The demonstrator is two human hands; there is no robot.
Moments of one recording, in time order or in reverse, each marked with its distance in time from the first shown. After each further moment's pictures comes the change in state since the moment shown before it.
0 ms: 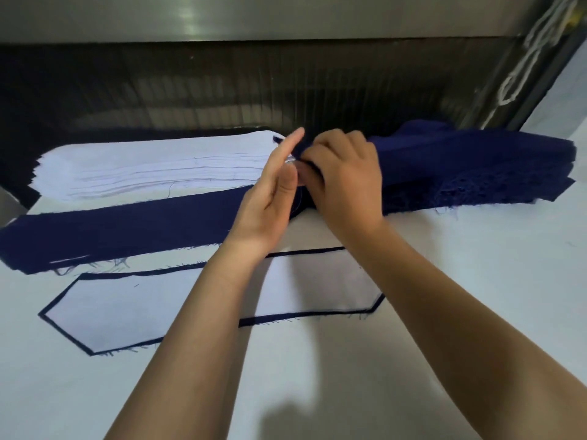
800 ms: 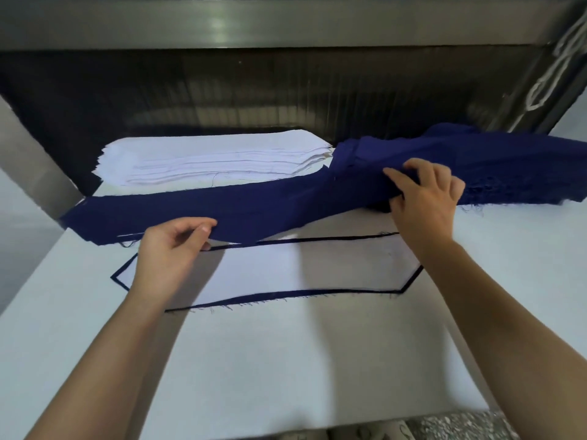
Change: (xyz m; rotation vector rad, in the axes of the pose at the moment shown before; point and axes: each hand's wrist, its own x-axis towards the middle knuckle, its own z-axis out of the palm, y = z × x) left_hand -0.105 -0.041 -0.119 0.194 0.385 -0.307; right_hand -0.052 0.048 -0.013 -0.265 -0.346 0.307
